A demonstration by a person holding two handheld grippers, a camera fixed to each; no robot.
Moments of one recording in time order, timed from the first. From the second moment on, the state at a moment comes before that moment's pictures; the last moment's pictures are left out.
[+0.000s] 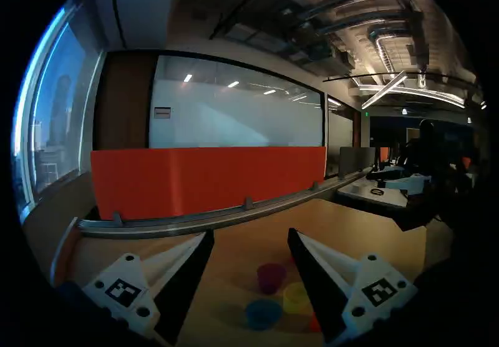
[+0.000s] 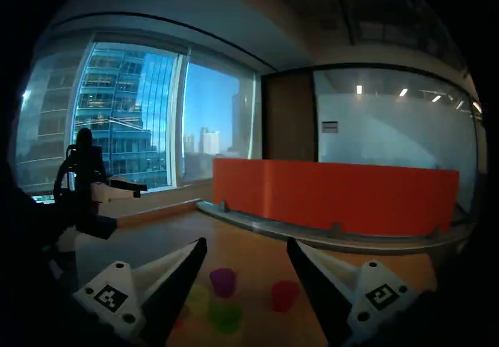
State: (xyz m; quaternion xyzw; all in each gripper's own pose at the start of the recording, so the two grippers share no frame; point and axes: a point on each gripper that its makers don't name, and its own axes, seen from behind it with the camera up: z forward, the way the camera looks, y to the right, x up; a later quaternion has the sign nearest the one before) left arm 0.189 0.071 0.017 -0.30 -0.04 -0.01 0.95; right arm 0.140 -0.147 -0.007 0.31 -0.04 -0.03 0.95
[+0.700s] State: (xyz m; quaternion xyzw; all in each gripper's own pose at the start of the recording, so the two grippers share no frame) left arm 0.134 0.085 0.004 -0.37 -0.10 0.03 0.92; right arm 0.080 -0.174 -0.009 0.37 -0.12 -0.10 0.92
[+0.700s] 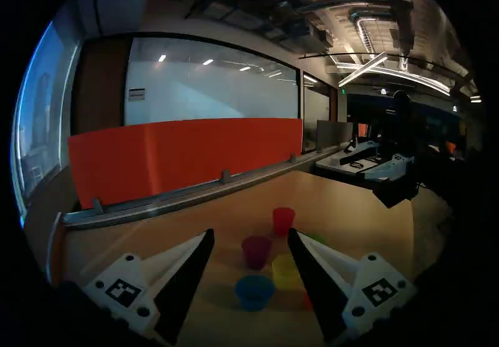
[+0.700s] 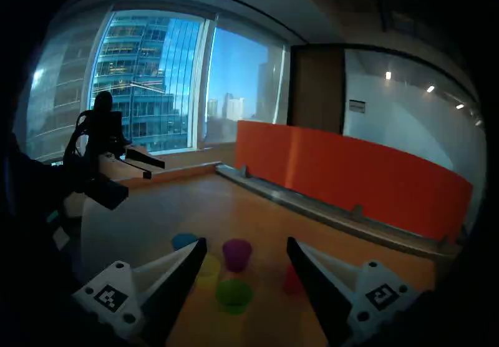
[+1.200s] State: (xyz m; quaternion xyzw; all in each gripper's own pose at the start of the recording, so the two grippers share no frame) left arm 0.066 0.104 0.003 -0.40 -0.14 0.08 0.90; right arm 0.018 -0.180 -0.004 0.39 -0.17 -0.13 0.90
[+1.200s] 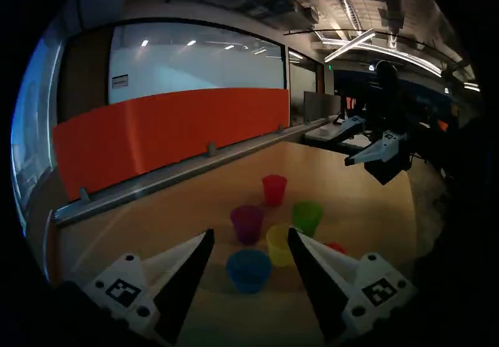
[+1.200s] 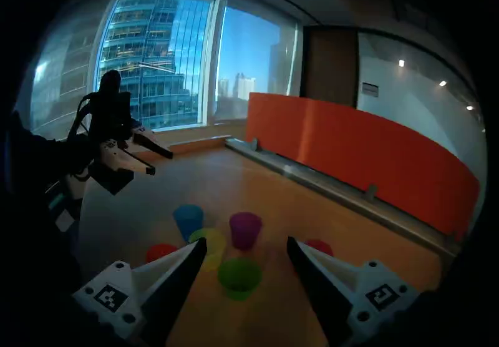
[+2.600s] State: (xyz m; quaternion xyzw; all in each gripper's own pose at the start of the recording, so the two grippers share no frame) left arm -0.058 0.103 -0.002 -0.42 -0.25 0.12 0.86; right arm -0.118 -0.179 -0.010 0.39 -0.27 -0.17 0.86
